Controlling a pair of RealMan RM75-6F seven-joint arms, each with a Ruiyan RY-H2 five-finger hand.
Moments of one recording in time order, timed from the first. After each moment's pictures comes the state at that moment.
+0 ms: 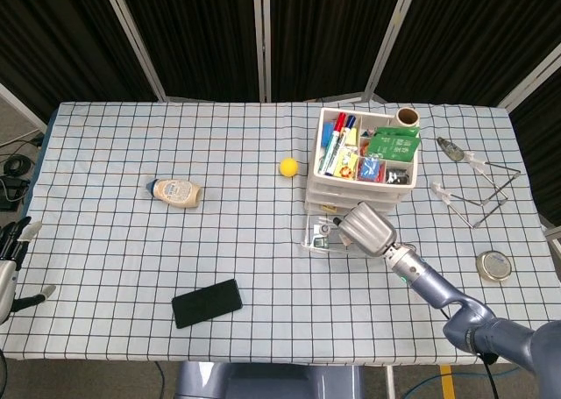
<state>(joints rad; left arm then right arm) -0.07 -1.05 -0.03 -1.71 1.48 1.49 0.08 0.75 -1.50 -0.01 -1.10 -1.69 1.14 -0.21</state>
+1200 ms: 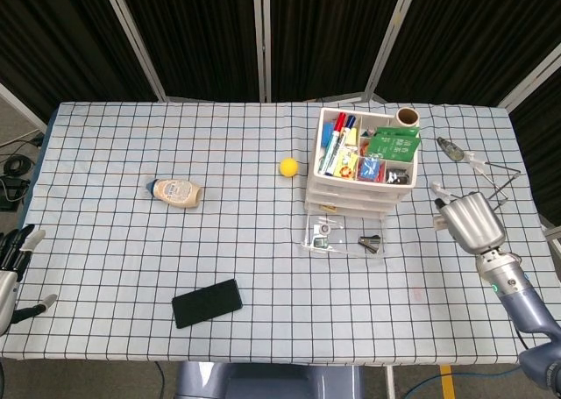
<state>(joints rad) -0.04 -1.03 0.00 -1.74 1.56 1.54 0.09 0.51 -1.23 0.02 -1.19 -1.53 1.27 -0.23</state>
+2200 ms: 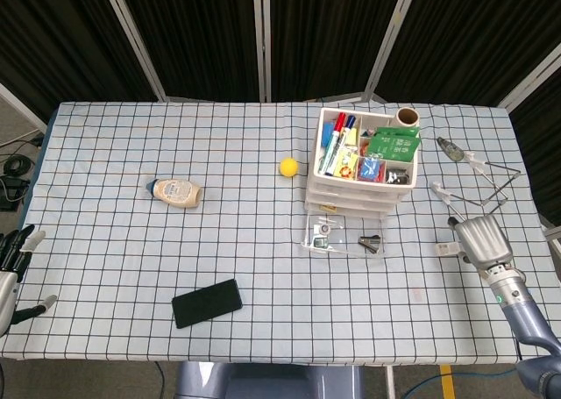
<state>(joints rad) -0.03 -1.02 0.00 -1.75 1.56 1.53 0.10 0.43 -1.37 -0.01 -0.97 -1.48 1.17 -0.09</state>
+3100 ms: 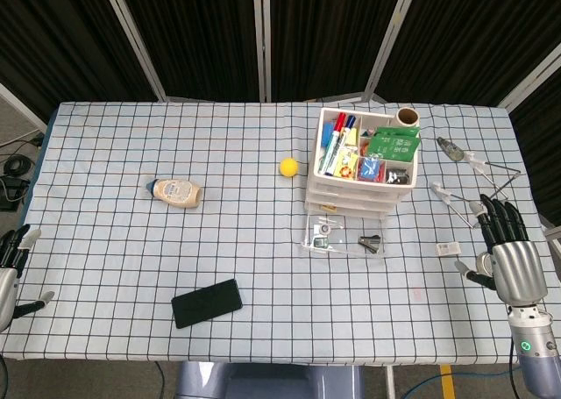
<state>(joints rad) -0.04 -1.11 -0.03 -1.63 1.48 1.50 0.10 0.22 -1.27 0.06 -1.31 -1.55 1.62 0.17</state>
